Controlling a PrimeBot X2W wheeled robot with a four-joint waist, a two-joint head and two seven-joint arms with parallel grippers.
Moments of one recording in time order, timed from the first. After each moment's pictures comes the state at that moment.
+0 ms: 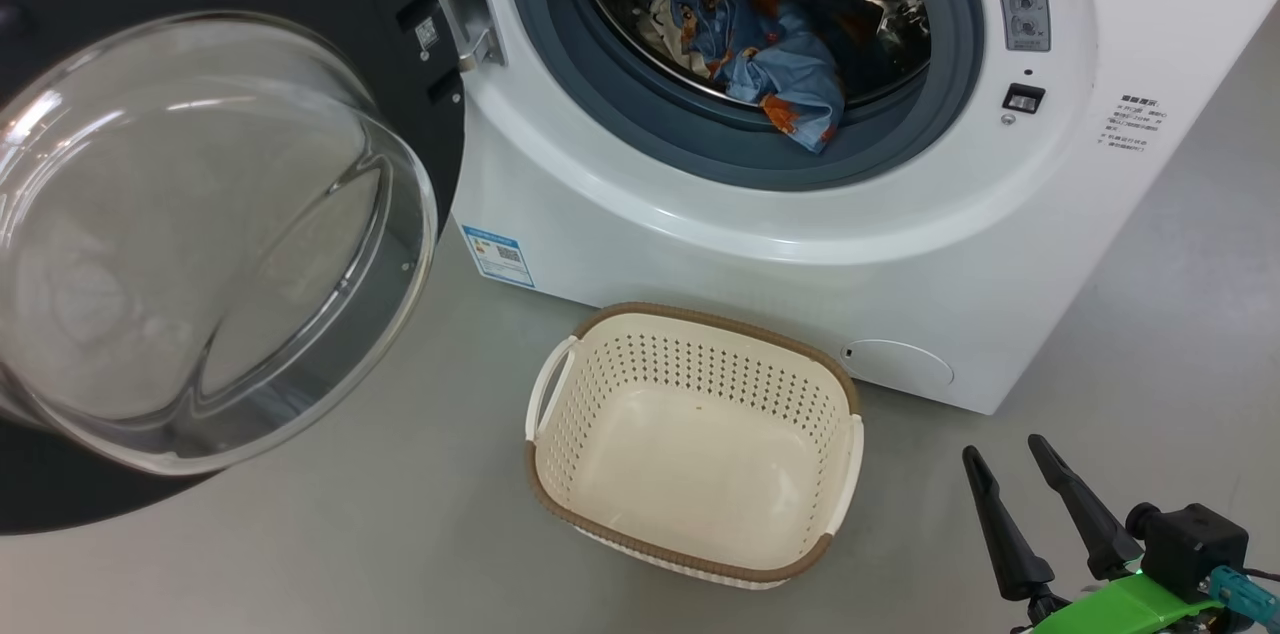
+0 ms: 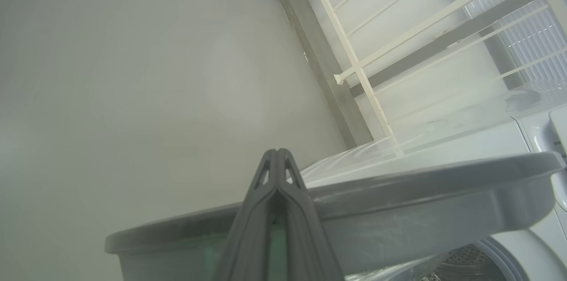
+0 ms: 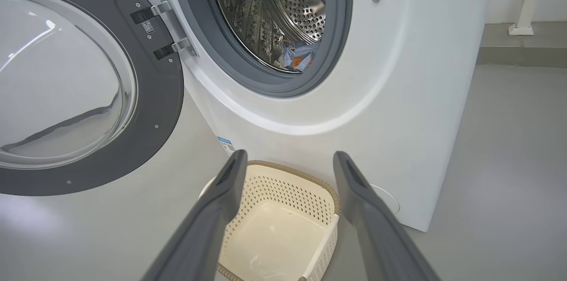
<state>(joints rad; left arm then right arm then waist) -0.80 0.67 0.27 0.96 -1.14 -0.13 0.56 0.00 -0.23 0.12 0.19 0.42 0.13 -0.26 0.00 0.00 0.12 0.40</state>
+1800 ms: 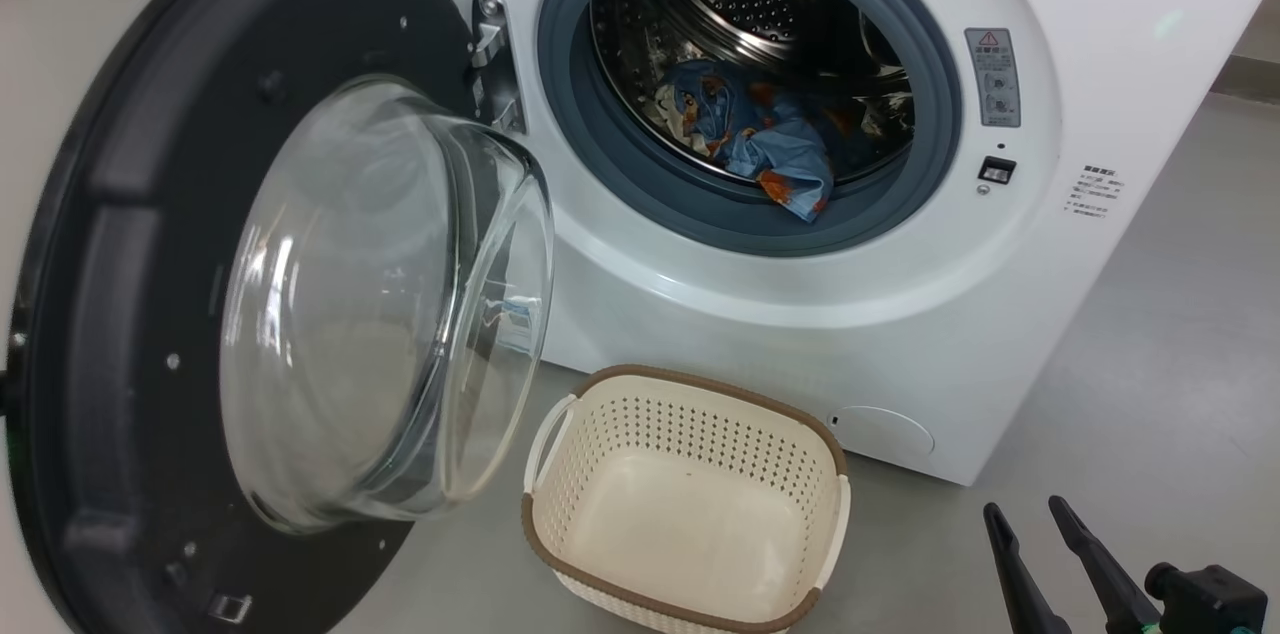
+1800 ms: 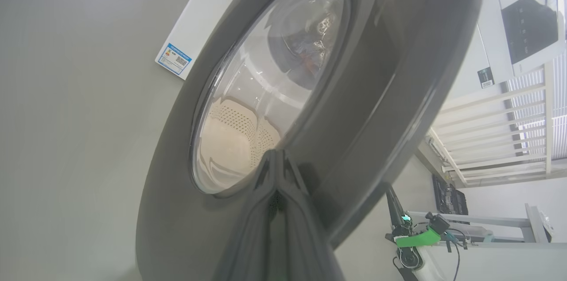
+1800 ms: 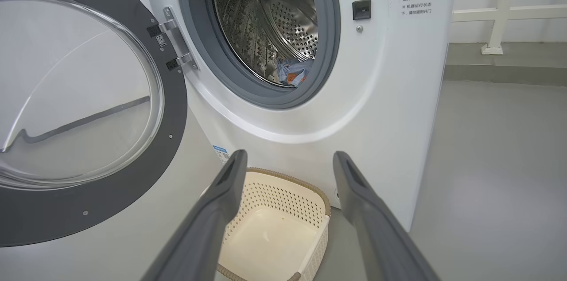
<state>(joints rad) -0.38 0.70 0.11 0.21 -1.51 -0.13 1.11 0.09 -0.20 0.07 0.18 0.42 0.13 -0.26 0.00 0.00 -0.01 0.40</state>
